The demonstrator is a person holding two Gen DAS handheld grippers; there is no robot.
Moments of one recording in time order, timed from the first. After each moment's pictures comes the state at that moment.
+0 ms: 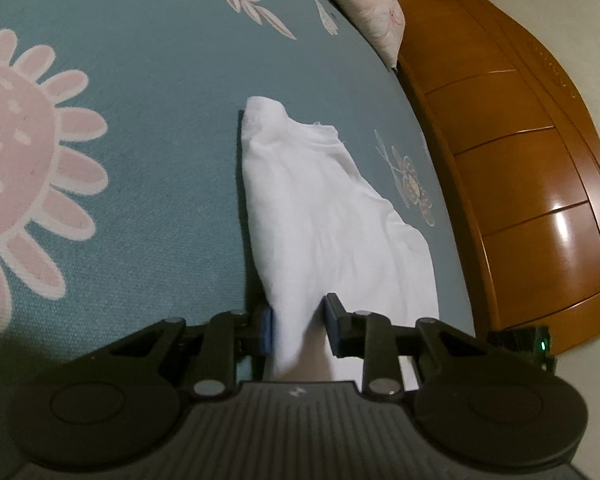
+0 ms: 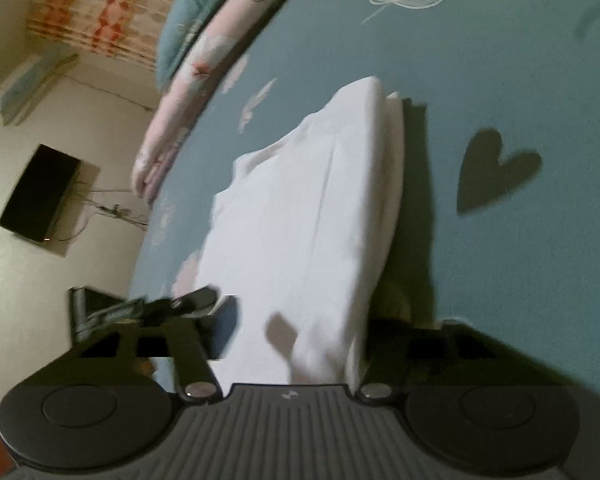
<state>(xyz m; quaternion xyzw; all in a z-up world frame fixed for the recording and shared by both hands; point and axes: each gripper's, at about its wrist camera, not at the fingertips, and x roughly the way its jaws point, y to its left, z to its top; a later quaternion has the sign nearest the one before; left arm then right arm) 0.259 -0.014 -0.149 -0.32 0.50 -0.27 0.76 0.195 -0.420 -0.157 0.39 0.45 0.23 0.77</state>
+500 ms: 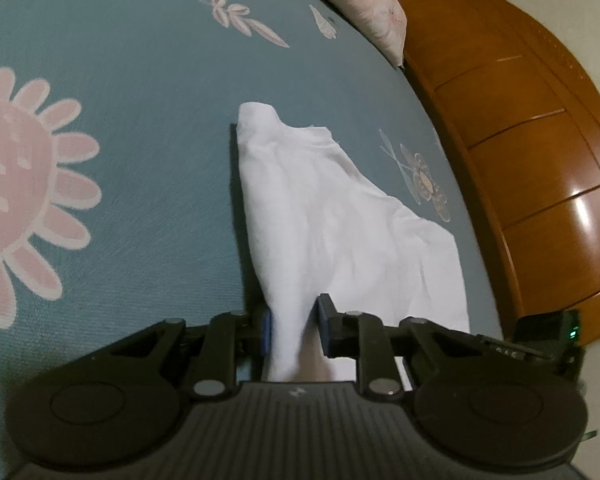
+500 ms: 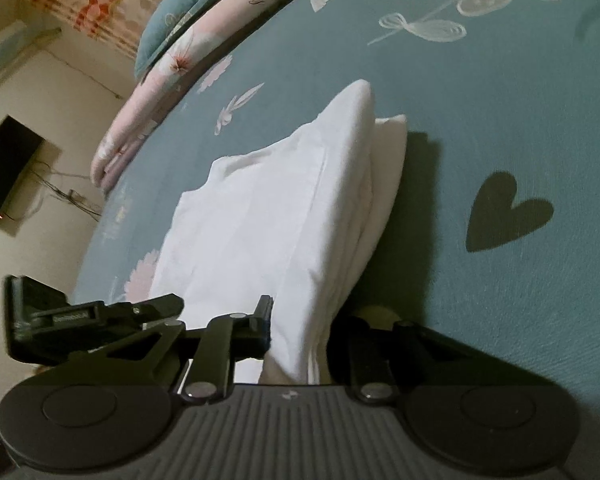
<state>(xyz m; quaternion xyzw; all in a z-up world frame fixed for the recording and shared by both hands) 0.250 -0.026 -0.129 -0.27 0.49 -0.24 0.79 0.198 -0.383 -0.132 0.30 0.44 0.19 0.82</state>
